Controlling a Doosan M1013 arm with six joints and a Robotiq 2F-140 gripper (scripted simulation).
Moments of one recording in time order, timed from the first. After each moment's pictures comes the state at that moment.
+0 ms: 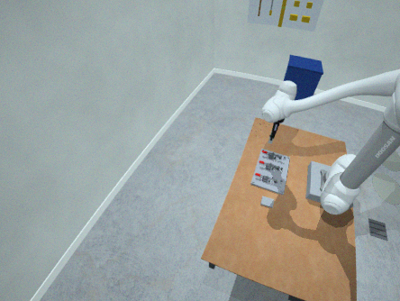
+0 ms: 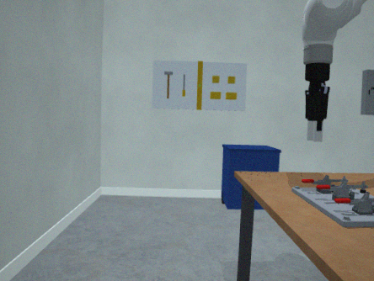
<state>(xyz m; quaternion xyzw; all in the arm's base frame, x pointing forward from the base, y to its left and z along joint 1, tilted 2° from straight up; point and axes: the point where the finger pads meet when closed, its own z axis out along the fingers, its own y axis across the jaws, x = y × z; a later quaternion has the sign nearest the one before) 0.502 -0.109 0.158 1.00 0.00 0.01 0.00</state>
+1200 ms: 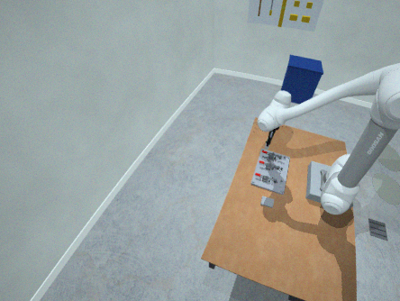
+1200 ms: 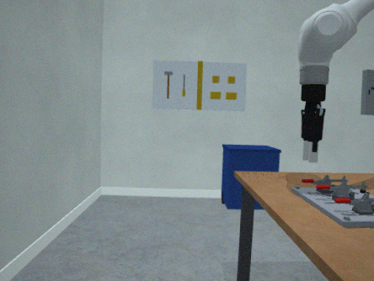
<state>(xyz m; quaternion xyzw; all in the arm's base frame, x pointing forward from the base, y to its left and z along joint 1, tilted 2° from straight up) 0.514 -0.109 0.091 1.00 0.00 0.01 0.00</state>
